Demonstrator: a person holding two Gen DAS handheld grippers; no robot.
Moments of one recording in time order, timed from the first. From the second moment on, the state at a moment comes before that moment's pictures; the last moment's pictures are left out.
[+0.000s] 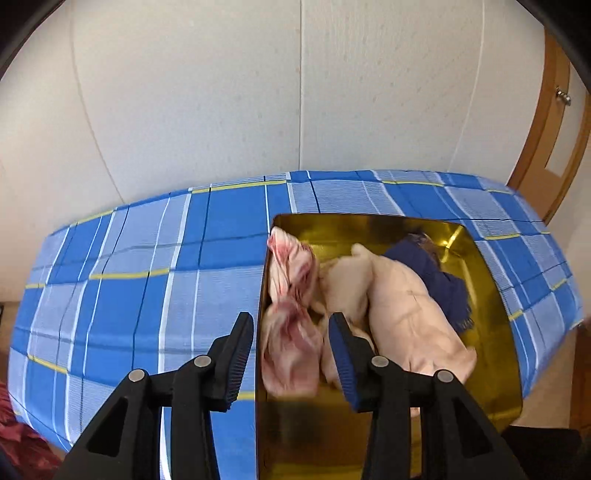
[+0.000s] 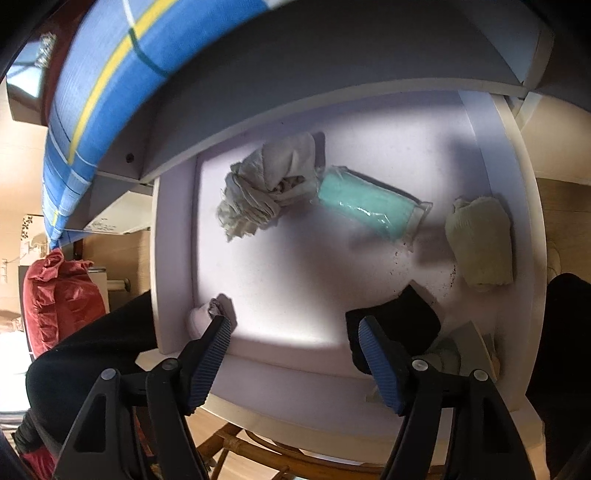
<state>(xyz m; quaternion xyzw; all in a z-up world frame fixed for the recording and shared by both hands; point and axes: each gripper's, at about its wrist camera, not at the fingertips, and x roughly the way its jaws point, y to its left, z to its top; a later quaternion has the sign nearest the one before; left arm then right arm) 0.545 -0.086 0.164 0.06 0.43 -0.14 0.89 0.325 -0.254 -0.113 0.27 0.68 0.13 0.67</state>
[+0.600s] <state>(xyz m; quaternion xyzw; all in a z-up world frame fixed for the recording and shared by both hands) 0.378 -0.041 0.099 -0.04 0.45 -0.26 0.86 0.323 -0.257 -0.123 0.24 0.69 0.10 0.68</state>
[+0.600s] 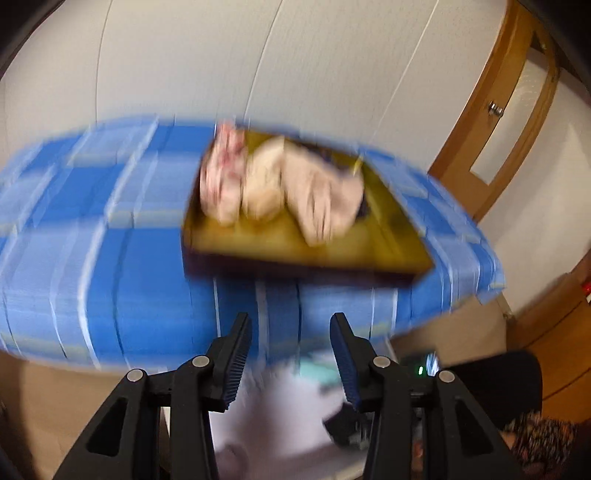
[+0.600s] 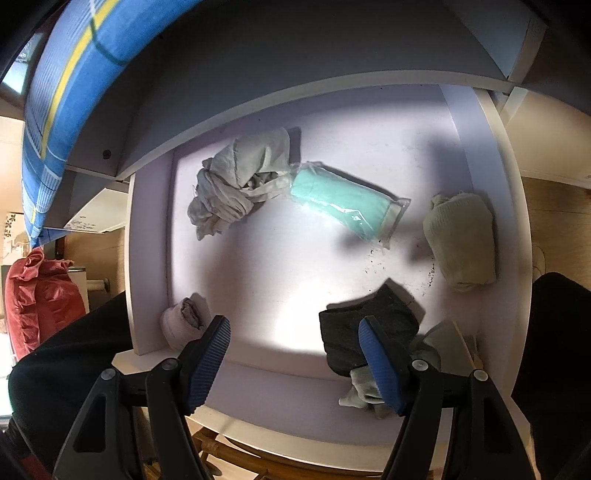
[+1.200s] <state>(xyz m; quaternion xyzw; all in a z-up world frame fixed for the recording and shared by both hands) 0.357 -0.016 -0.096 -0.07 0.68 -0.15 0.71 0.316 -0.270 -0.144 0.24 0.71 0.07 0.65</state>
